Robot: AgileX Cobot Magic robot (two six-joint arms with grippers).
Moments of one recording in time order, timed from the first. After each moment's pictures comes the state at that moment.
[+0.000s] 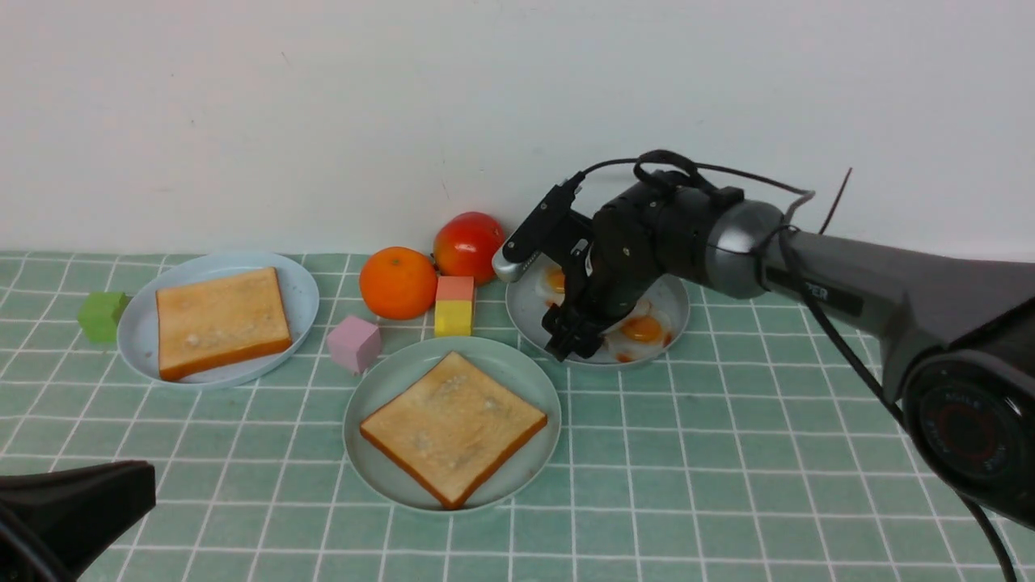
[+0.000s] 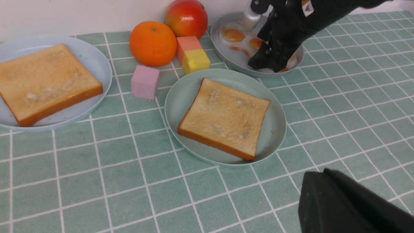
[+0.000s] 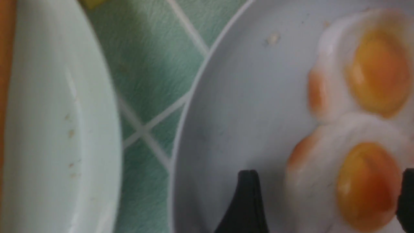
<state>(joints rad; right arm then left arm) 0.49 2.36 -1.93 -0.20 0.64 -0.29 -0.64 0.49 -0.52 0.25 0.52 -0.47</state>
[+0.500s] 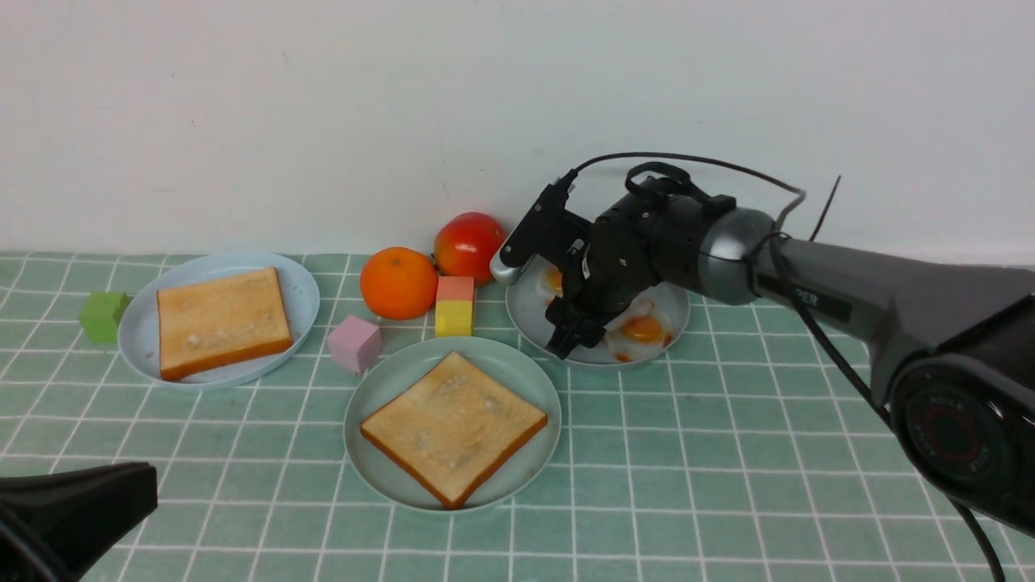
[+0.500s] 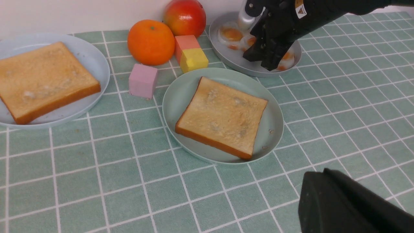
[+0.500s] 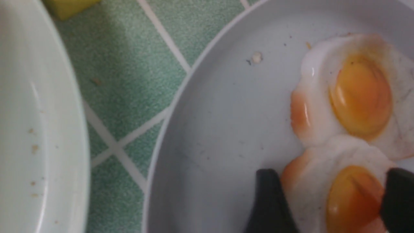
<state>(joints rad) 0.49 2.38 -1.94 -0.28 0.59 -0.29 -0.64 0.49 -0.52 0.24 0.52 -0.47</state>
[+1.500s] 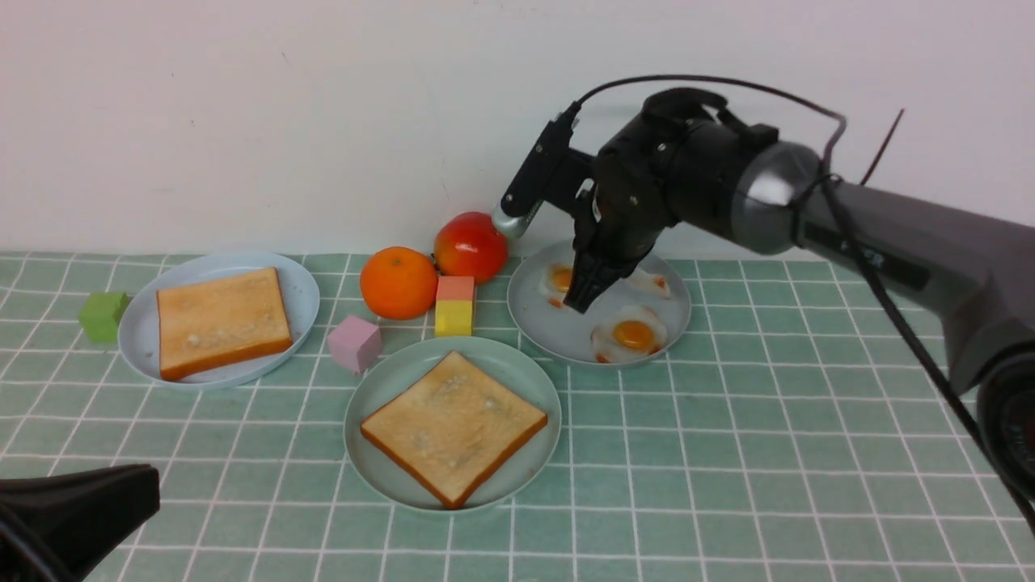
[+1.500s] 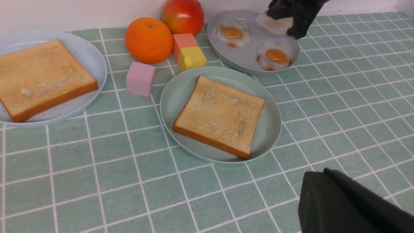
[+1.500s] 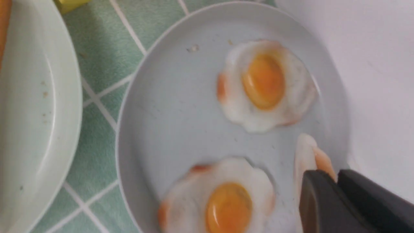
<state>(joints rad) 0.53 2.20 -1.94 -0.38 0.78 -0.27 -0.64 0.49 -0.52 0.24 0.52 -0.47</state>
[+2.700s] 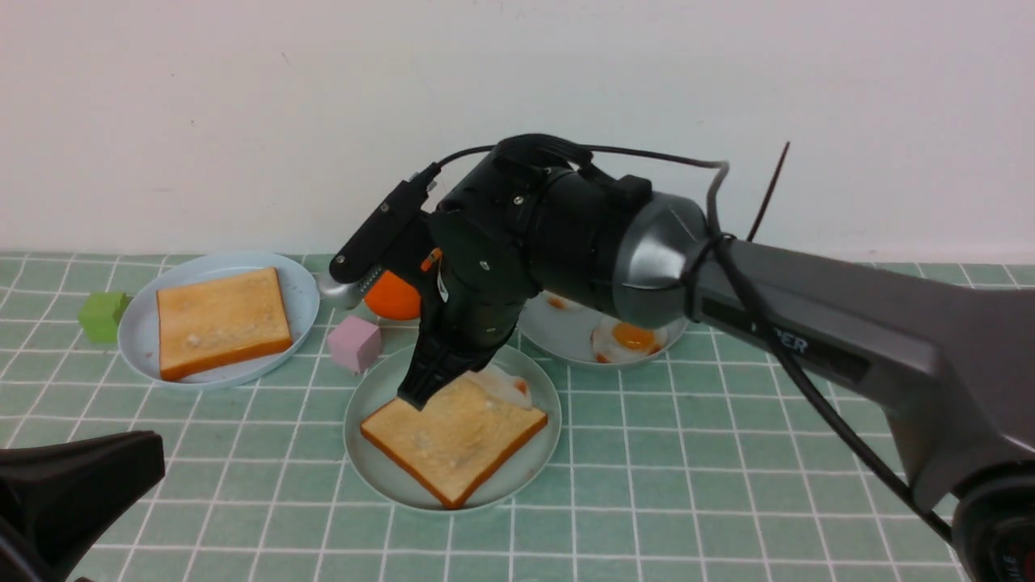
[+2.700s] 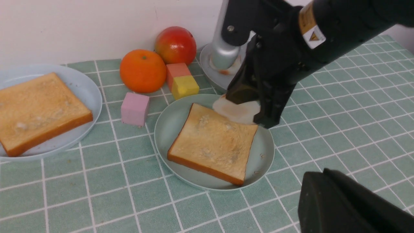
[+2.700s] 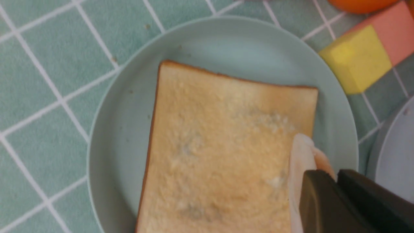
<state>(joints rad) 0.80 2.17 -1.93 -0.22 0.87 -0.11 -0.64 0.49 -0.52 0.26 0.44 -0.47</state>
